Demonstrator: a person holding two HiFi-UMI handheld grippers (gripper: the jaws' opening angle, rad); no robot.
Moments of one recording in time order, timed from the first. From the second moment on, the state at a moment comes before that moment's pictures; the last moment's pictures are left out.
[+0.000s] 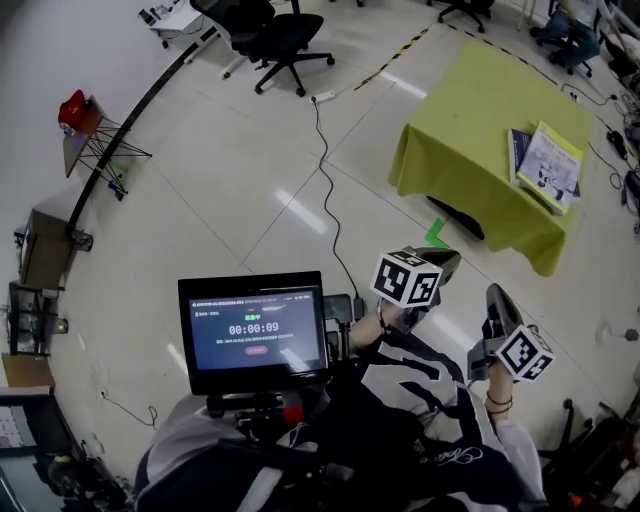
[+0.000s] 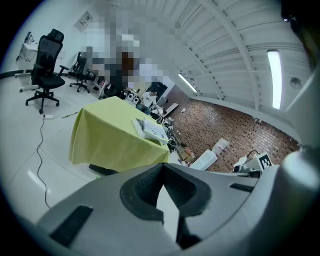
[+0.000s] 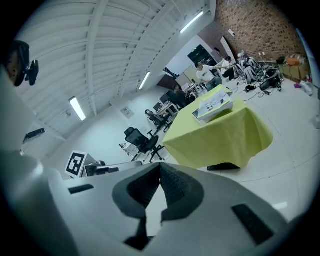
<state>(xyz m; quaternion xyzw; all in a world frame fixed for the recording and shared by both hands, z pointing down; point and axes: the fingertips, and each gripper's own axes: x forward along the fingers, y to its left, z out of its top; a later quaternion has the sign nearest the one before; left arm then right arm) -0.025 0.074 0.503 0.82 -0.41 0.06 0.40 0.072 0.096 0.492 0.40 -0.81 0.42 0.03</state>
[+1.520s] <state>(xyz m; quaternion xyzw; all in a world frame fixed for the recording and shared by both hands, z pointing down) 0.152 0.195 0.492 0.82 -0.42 0.06 0.39 0.234 0.204 0.480 0.39 -0.85 0.34 0.05</state>
